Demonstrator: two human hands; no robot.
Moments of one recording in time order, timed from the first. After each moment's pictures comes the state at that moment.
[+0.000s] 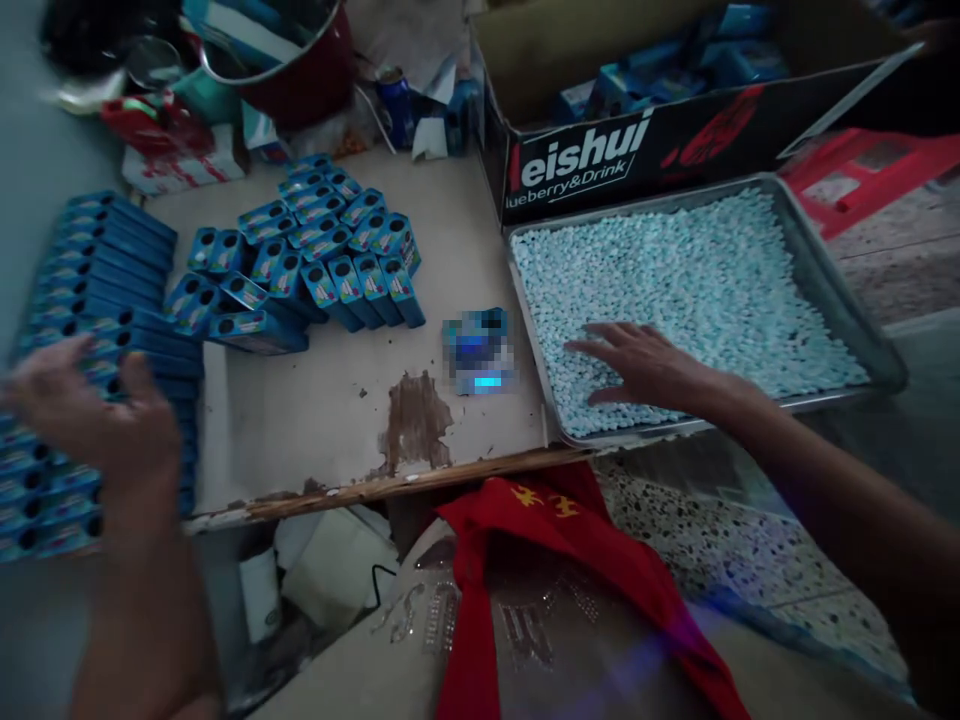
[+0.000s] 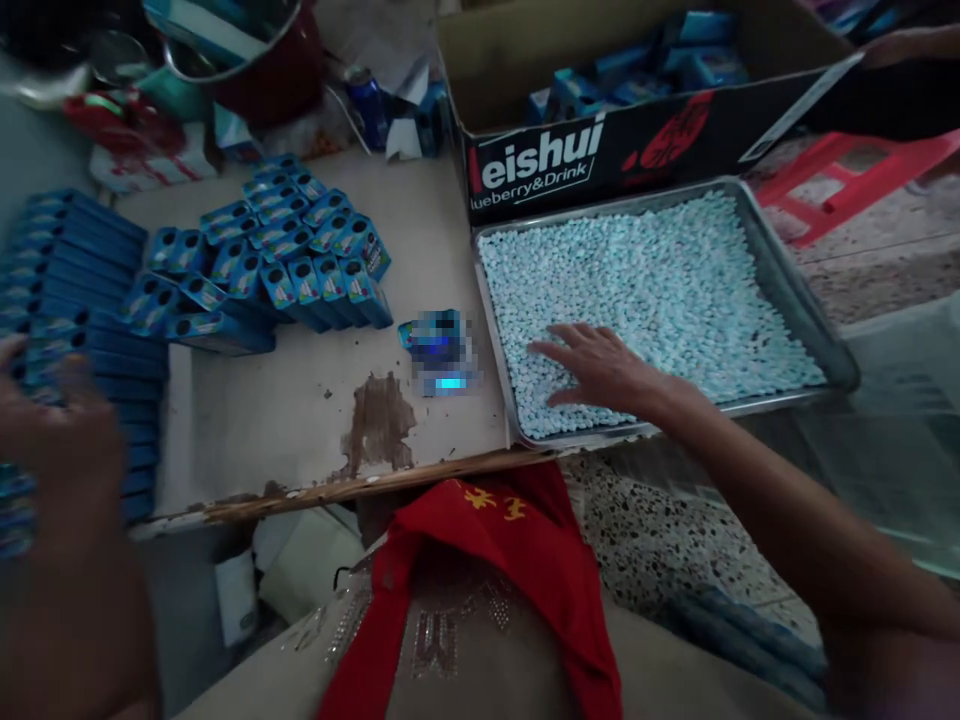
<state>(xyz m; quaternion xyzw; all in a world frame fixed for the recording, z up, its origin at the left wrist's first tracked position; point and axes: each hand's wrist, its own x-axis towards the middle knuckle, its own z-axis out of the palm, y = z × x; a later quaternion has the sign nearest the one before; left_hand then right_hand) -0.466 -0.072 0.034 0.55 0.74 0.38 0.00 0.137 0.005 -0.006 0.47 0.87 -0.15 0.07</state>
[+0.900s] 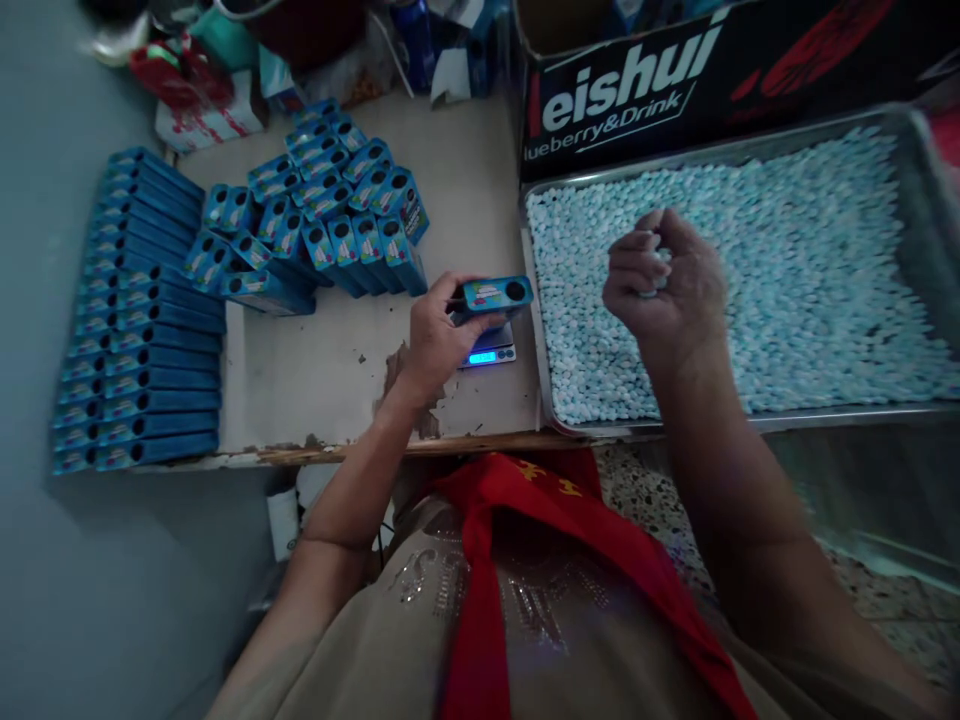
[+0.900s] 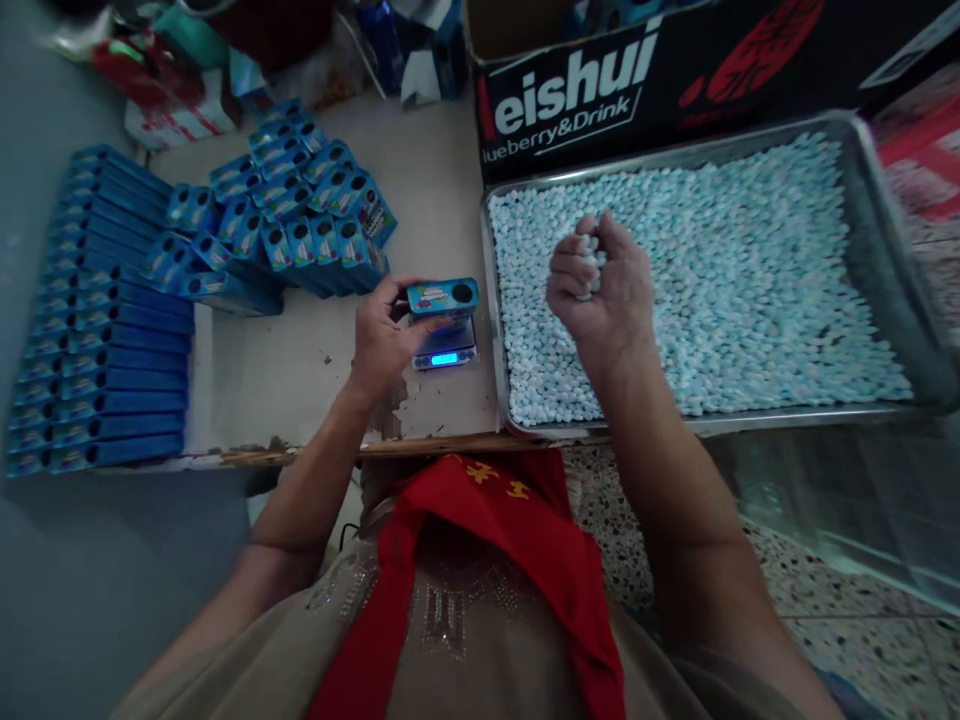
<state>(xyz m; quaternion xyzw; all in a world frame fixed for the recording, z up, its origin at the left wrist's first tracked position) -0.180 0.003 -0.061 0.65 0.53 0.46 0.29 0.108 0.068 -0.003 0.64 0.66 -0.31 -0.24</state>
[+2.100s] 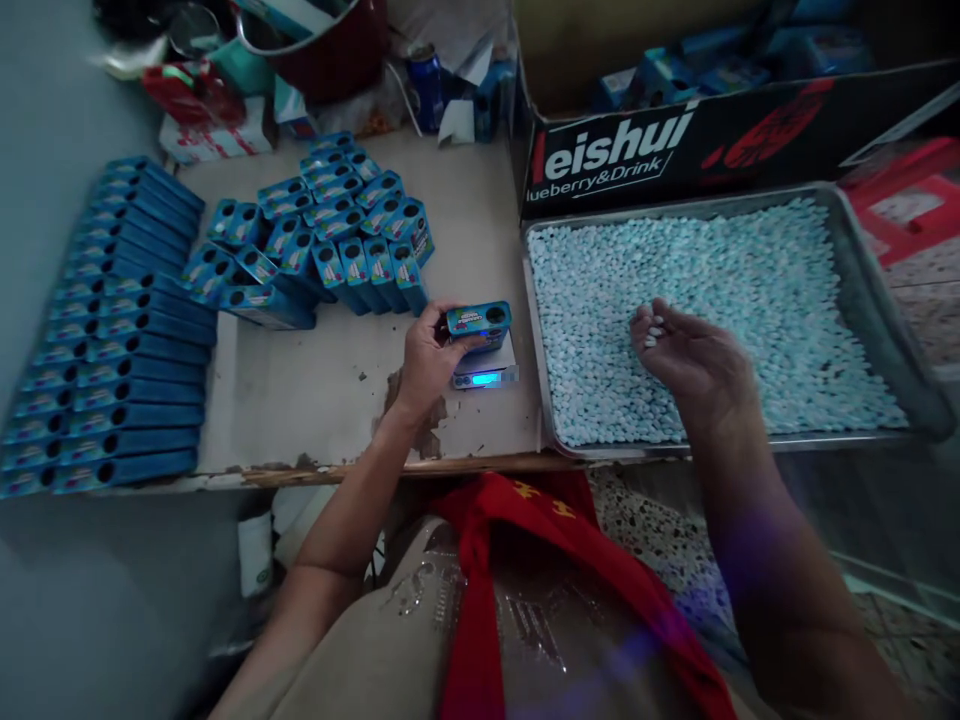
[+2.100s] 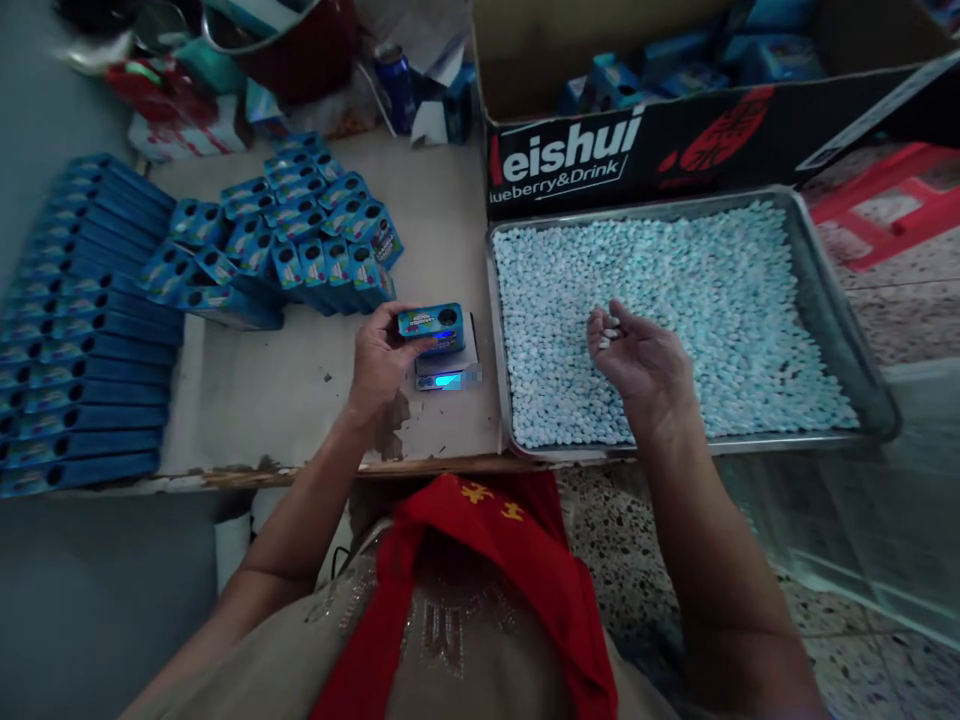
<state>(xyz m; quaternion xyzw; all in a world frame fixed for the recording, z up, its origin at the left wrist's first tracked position) -0.197 0.003 -0.086 0.52 0.51 0.56 0.40 0.142 0.048 -0.053 0.51 0.01 -0.61 -0.61</state>
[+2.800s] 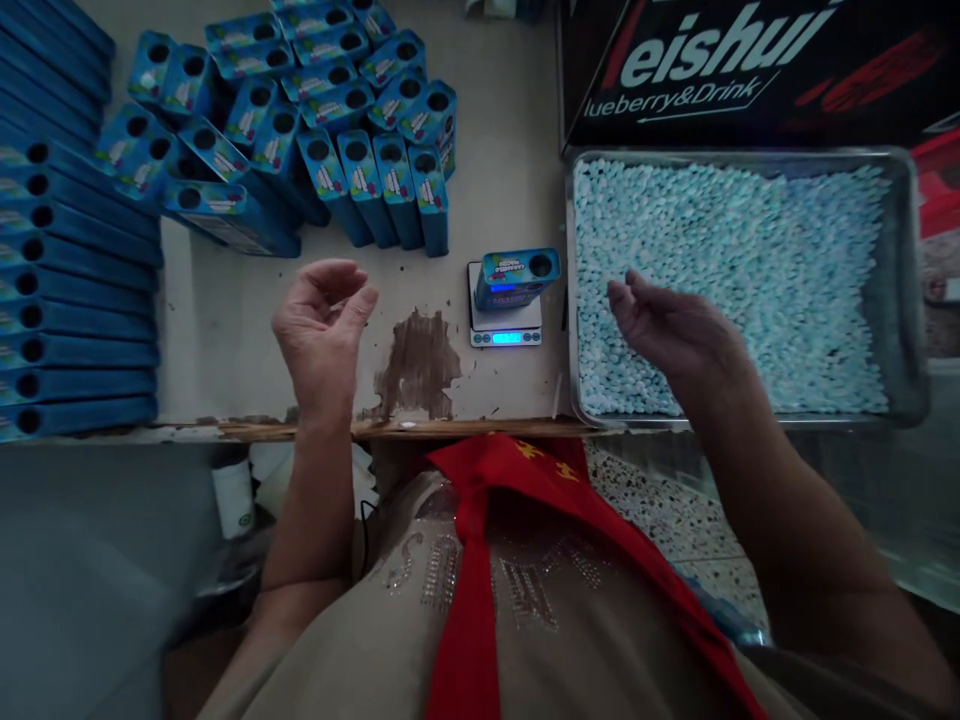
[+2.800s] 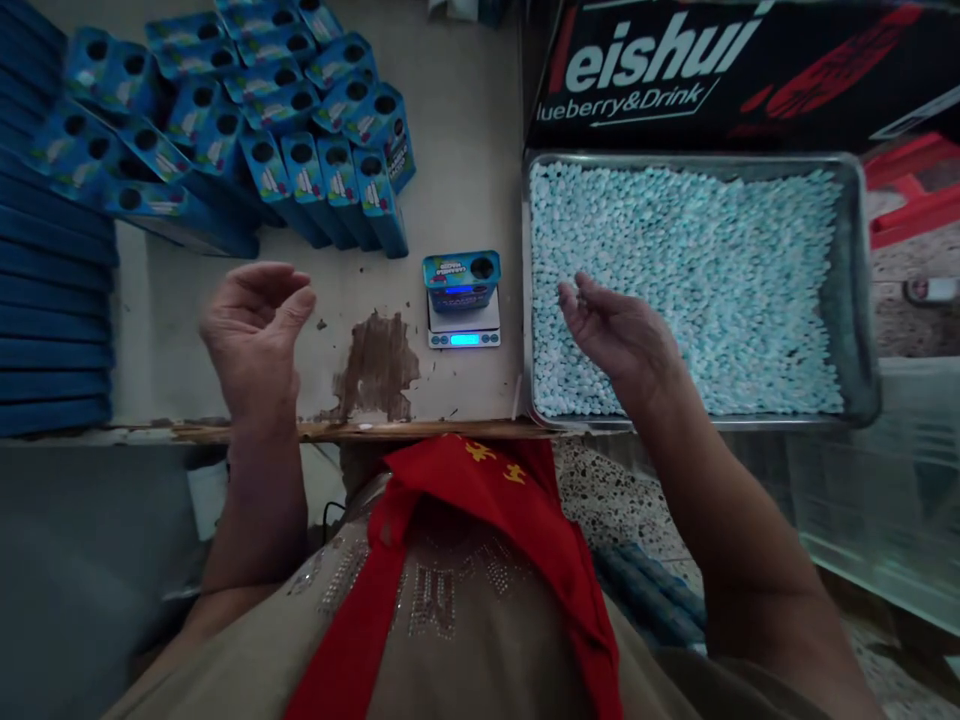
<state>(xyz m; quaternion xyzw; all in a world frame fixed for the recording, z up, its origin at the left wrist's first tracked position) -0.289 -0.070 -0.061 0.44 0.62 0.61 0.23 0.081 0.027 -0.021 0.59 0.11 -0.67 -0.43</state>
